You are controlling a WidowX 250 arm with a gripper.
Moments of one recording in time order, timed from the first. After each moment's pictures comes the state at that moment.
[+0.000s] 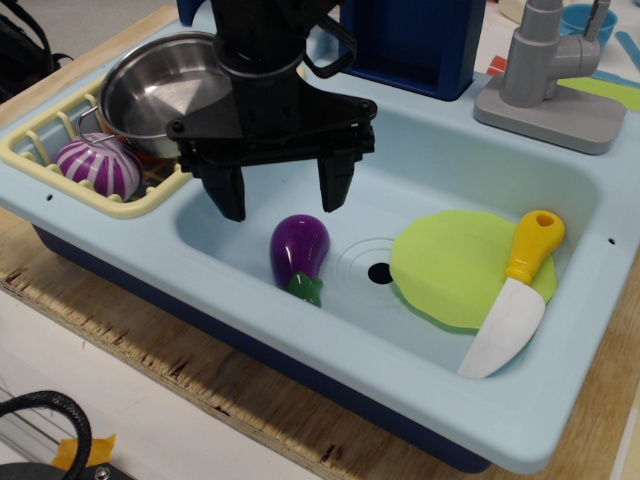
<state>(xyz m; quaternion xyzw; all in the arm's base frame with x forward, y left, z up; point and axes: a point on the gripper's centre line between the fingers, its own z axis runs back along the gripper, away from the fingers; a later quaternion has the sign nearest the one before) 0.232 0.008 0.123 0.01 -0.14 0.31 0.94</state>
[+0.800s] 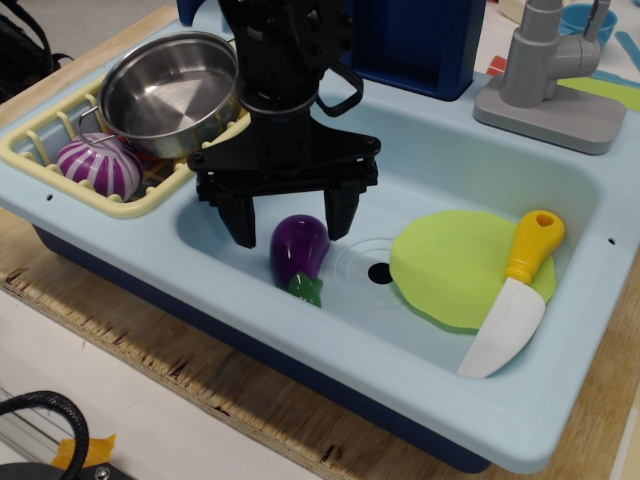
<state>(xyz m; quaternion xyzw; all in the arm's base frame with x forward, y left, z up) 0.240 0.009 0.092 0.01 -0.11 0.32 0.94</state>
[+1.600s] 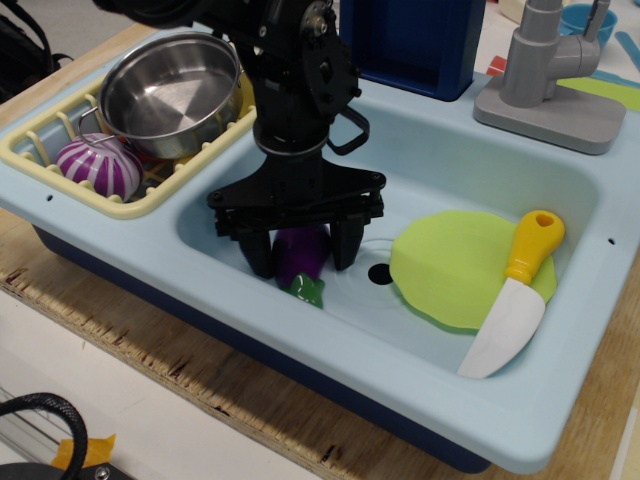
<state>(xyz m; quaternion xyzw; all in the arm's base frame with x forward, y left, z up) 0.249 0.005 0.060 0.00 -0.08 0.33 0.94</state>
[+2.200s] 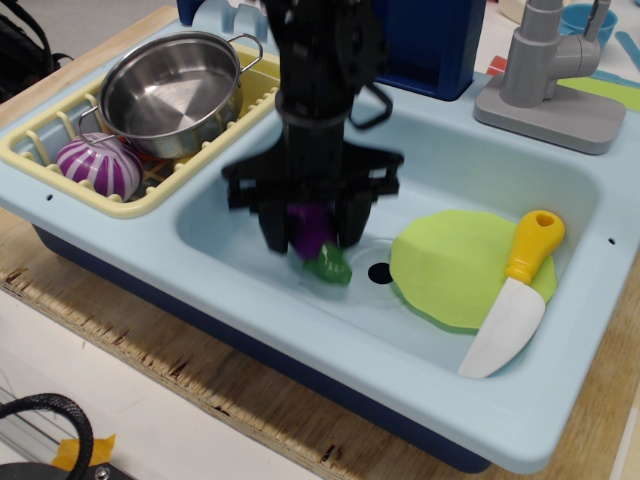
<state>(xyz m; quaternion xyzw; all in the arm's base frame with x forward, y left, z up) 0.257 0.002 0.091 0.03 -0.09 0.33 0.94</state>
